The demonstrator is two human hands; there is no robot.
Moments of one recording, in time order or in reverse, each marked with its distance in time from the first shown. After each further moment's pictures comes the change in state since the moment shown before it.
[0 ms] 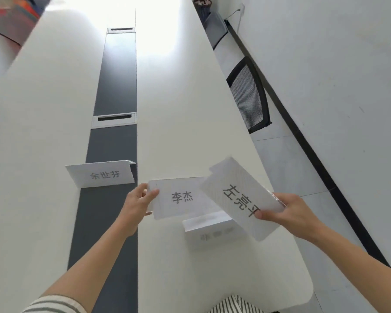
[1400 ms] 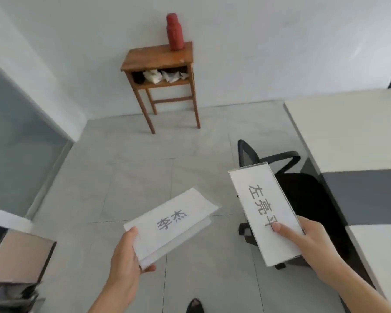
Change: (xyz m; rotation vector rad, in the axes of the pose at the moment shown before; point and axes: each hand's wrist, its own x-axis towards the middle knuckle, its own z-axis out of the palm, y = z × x) left_hand -0.767 -0.247 0.266 -1.167 1.849 -0.302; right_hand -0.383 0.030 0.268 -0.335 -1.308 -0.477
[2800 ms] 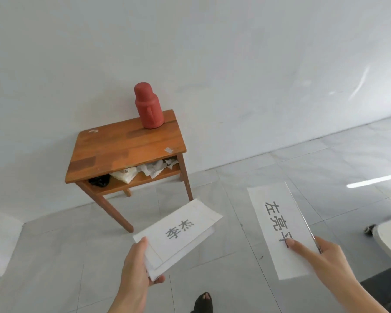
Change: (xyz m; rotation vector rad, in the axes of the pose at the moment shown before) left_hand 0.669 0.444 0.264 0.104 -0.226 0.029; right_hand 0.663 -0.303 0.131 0.040 0.392 0.086
